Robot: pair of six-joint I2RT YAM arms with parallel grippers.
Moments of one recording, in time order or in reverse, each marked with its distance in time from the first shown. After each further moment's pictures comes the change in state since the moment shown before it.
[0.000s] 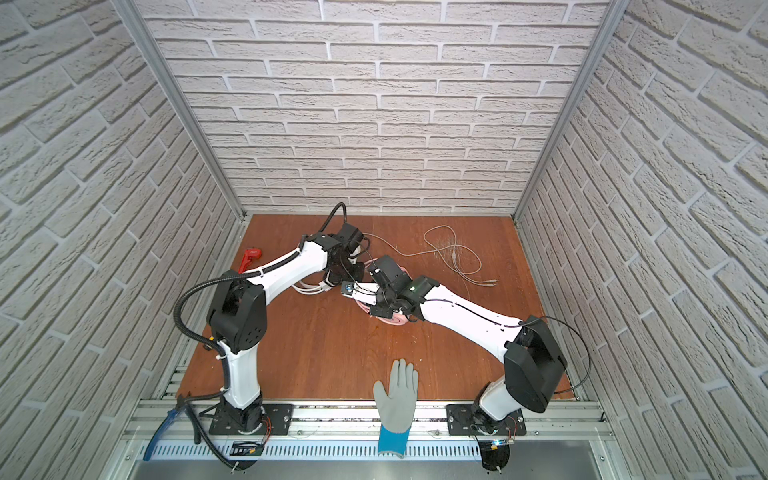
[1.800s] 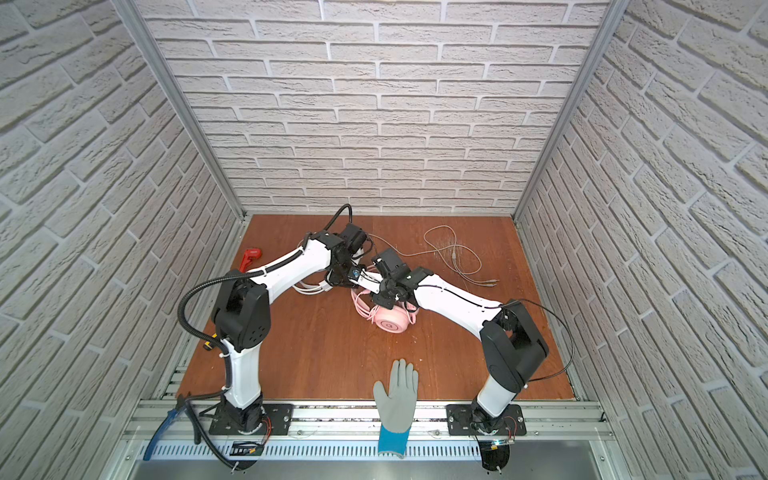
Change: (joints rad) left arm -0.014 0.026 0.056 -0.098 0.008 0.023; right arm -0.100 0.132 0.036 0.035 0.003 0.114
